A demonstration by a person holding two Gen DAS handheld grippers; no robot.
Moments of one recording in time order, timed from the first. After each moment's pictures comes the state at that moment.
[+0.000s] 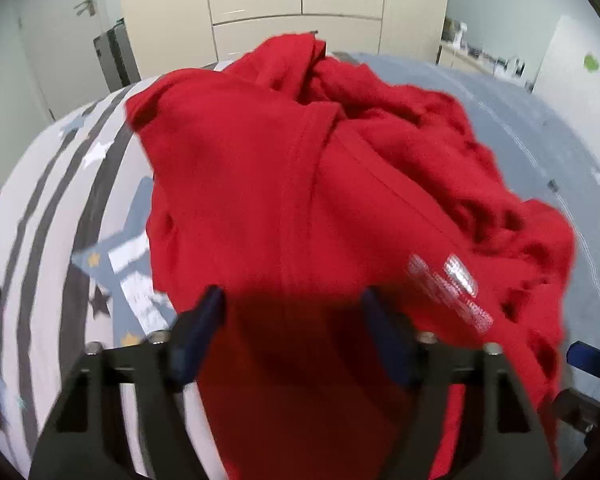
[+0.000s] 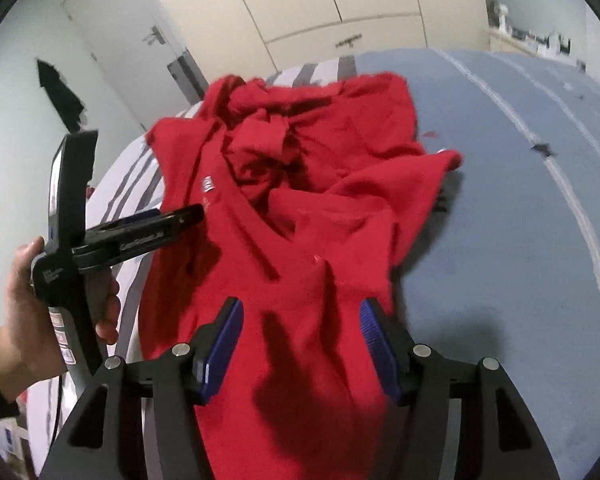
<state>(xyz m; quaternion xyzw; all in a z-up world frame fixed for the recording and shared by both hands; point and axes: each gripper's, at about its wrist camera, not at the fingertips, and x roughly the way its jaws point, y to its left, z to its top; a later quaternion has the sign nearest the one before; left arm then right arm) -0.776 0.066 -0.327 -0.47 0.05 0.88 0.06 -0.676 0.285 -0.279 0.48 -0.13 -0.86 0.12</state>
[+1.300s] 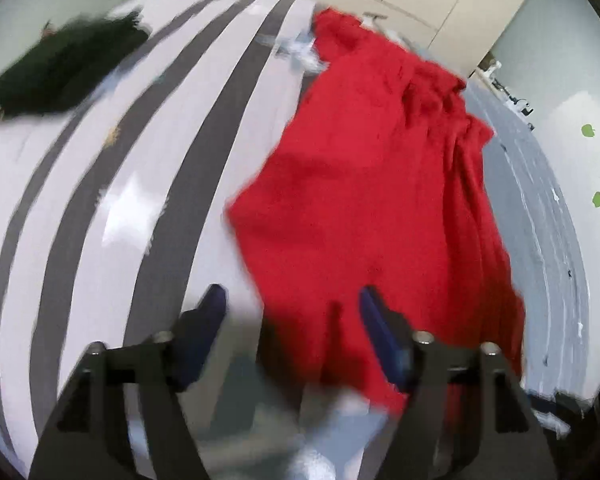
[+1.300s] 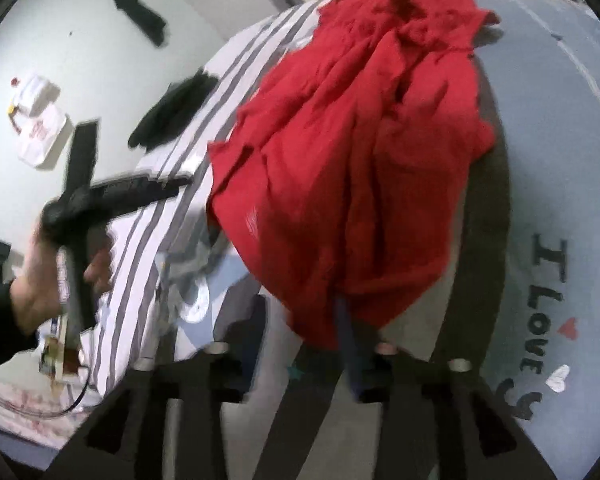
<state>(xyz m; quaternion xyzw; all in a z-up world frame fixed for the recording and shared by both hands) -0.435 -0.079 -0.289 -0.52 -0.13 0.85 0.02 -0.344 0.259 -0.248 0.55 -0.12 -0.79 0.25</state>
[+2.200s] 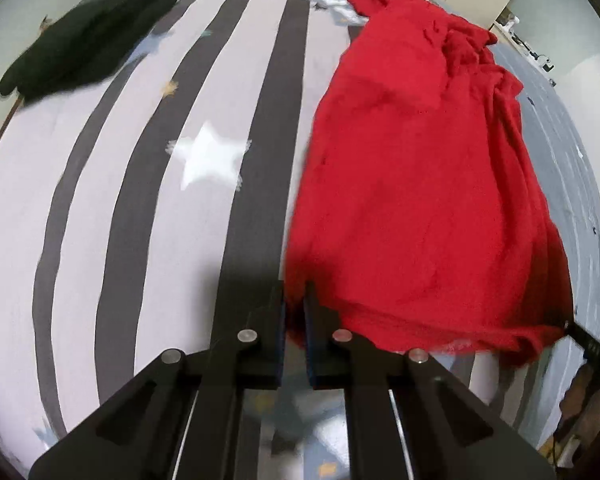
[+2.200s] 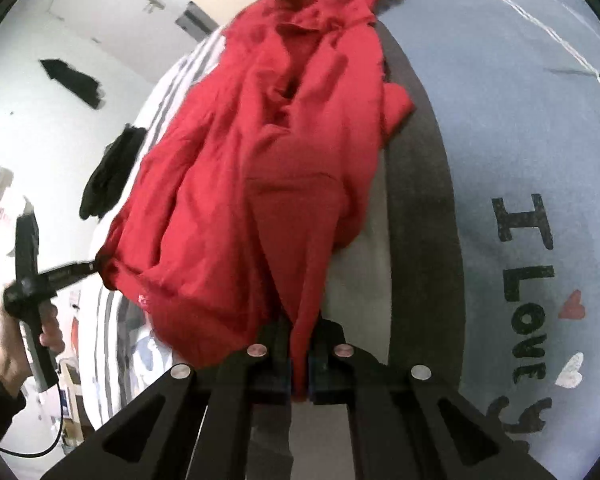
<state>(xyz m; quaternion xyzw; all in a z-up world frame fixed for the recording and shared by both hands) -0.353 -0.136 -0.294 -0.60 -0.09 0.79 0.00 -0.378 0.282 -0.305 0.56 -0.20 -0.79 0.15</state>
